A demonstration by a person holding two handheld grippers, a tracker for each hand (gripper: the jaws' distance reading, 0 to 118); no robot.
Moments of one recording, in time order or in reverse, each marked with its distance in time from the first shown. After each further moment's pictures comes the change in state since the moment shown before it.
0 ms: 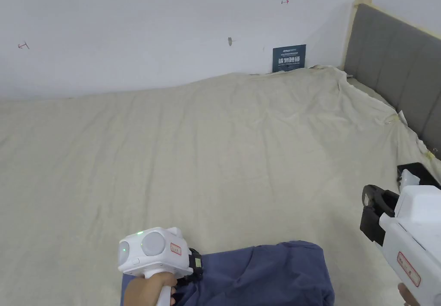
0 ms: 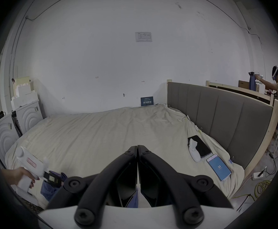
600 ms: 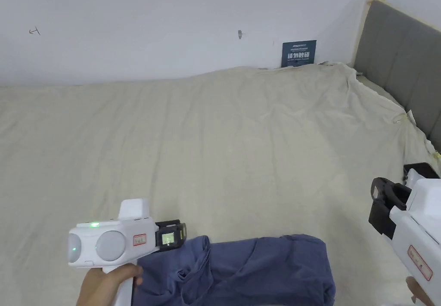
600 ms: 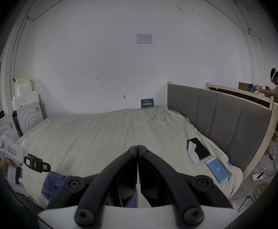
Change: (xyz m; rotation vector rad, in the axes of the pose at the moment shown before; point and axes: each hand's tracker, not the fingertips) left arm -0.032 -0.025 0.120 0.423 0.095 -0.154; right arm -0.007 0.010 0.012 0.014 0.011 0.008
